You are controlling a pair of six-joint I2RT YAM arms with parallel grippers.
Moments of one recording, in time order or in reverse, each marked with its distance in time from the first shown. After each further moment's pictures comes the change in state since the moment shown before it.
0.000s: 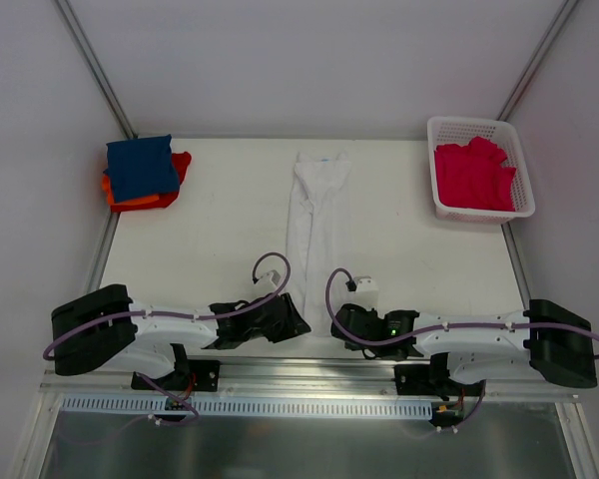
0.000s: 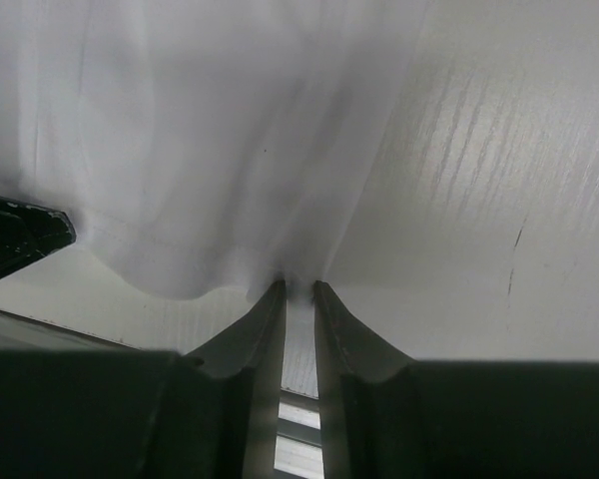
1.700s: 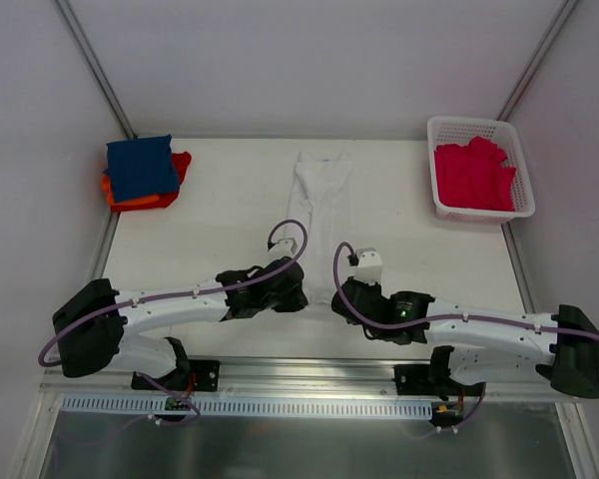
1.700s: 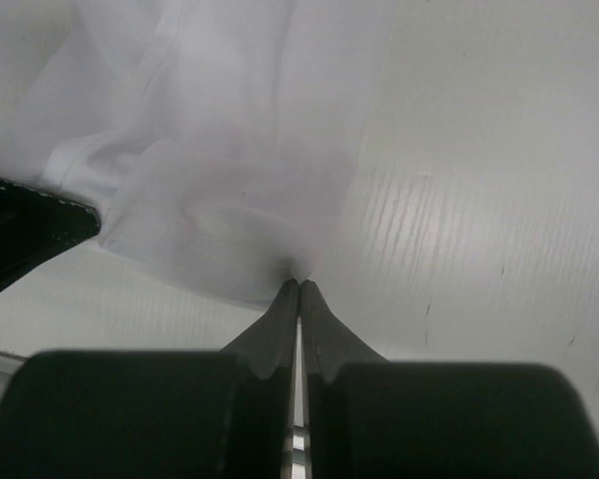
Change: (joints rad) left arm 0.095 0.023 0.351 -0.383 -0.031 0.321; right arm -0.069 -0.063 0.197 -0.161 0.157 -0.171
